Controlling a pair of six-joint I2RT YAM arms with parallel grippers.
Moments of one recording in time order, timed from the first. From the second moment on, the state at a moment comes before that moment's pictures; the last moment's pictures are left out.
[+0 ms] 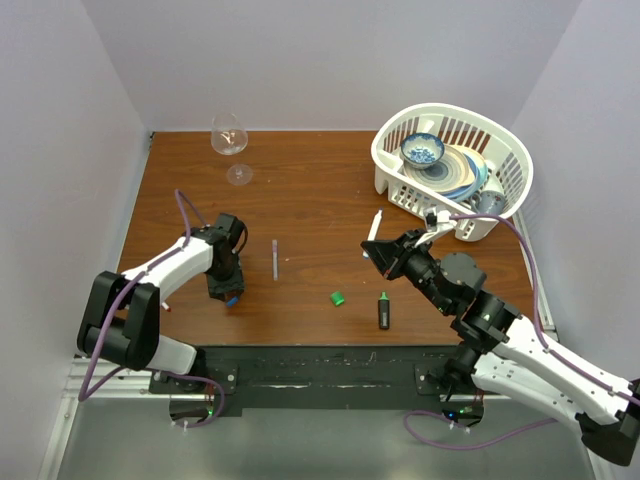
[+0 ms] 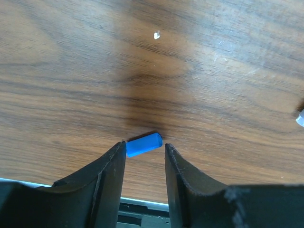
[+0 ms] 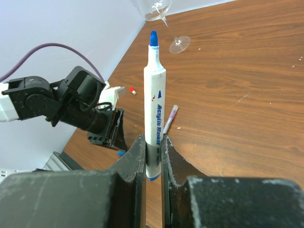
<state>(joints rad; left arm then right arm) -0.30 1.43 0.79 -0.80 -0.12 -0.57 0.87 0.66 0.63 -0.01 0.25 0.58</state>
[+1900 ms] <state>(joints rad) -0.34 1.45 0.80 -0.76 -0.09 -0.54 0.87 0.61 0.63 -0.07 0.26 0.57</state>
